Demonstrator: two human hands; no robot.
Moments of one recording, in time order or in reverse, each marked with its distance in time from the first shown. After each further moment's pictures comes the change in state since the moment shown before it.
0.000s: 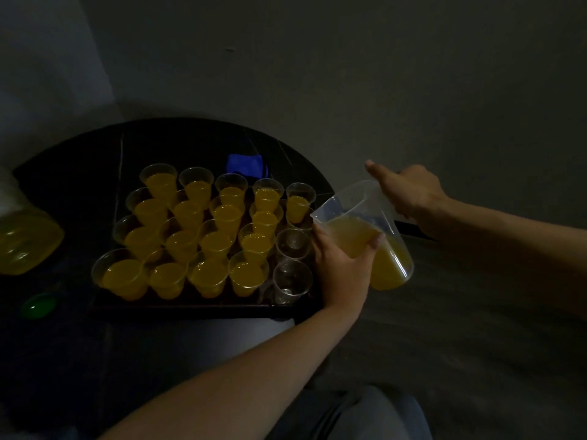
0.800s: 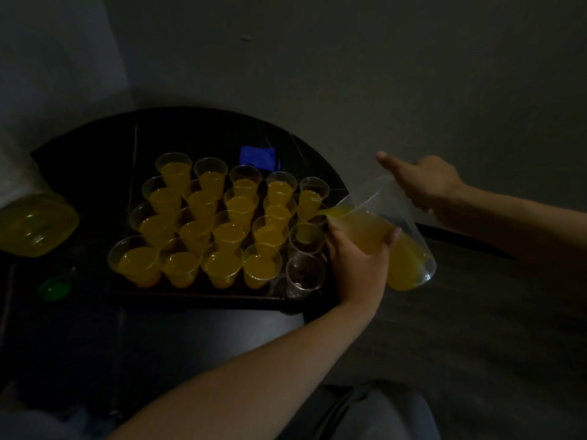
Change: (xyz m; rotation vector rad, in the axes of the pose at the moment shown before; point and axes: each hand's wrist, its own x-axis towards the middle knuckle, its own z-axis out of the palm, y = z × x) left_hand -0.001 0.007 -0.002 -0.071 -0.028 -0.110; right_hand 0.002 -0.013 -0.001 -0.085 -0.036 0.020
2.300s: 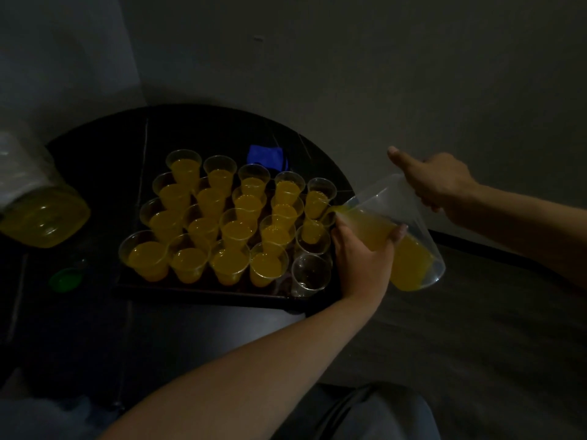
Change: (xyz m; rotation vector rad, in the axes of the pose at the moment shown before) left_hand 0.009 0.001 -0.002 -0.033 -0.020 0.010; right_hand -0.001 -0.010 -0.005 -0.033 -0.001 0.007
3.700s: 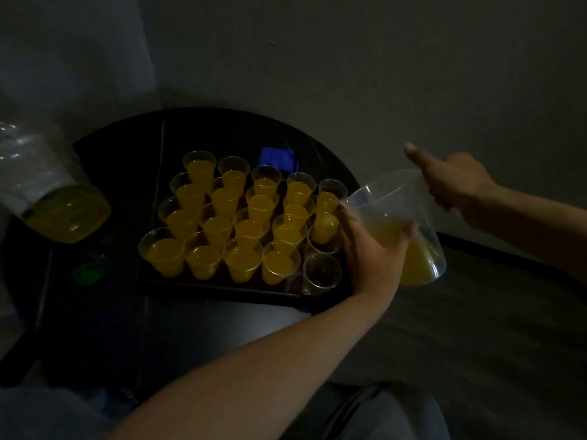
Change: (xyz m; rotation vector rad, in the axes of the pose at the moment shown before) left_hand -0.004 0.009 -0.006 0.004 0.039 0.096; right_hand -0.007 0.001 -0.004 0.132 0.035 -0.022
